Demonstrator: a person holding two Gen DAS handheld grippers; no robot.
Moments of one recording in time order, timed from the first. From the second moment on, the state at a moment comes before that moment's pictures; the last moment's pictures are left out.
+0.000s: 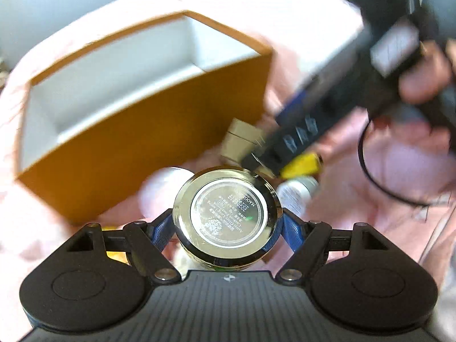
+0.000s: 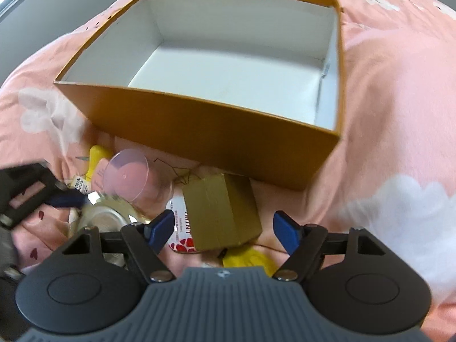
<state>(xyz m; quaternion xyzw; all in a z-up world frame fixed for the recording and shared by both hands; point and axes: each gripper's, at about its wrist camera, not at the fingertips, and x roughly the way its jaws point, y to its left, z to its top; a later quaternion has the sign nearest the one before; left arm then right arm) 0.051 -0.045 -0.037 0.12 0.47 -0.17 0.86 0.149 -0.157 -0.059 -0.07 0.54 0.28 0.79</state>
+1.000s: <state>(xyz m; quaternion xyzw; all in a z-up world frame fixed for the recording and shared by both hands) 0.051 0.022 0.025 -0.03 0.38 -0.08 0.92 0.128 -0.142 0.000 -0.12 0.49 0.25 0.83</state>
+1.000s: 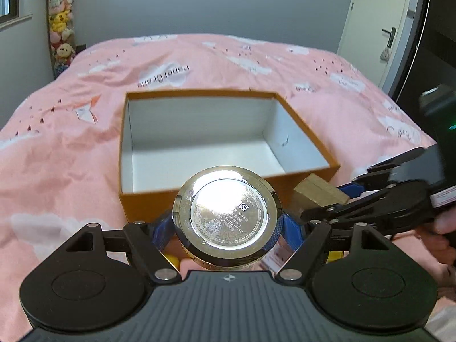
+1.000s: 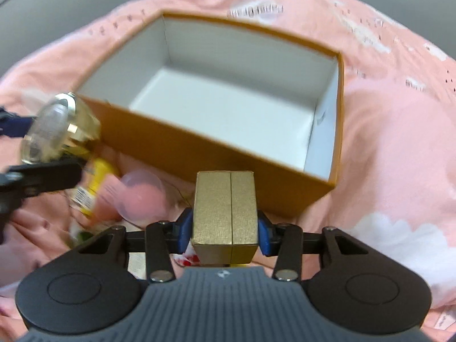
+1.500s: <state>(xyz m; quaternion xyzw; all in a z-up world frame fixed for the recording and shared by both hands) 0.117 0.043 0.039 -0.03 0.35 -0.04 0.94 0.166 -0.140 0.089 0.00 0.39 0.28 0.88</state>
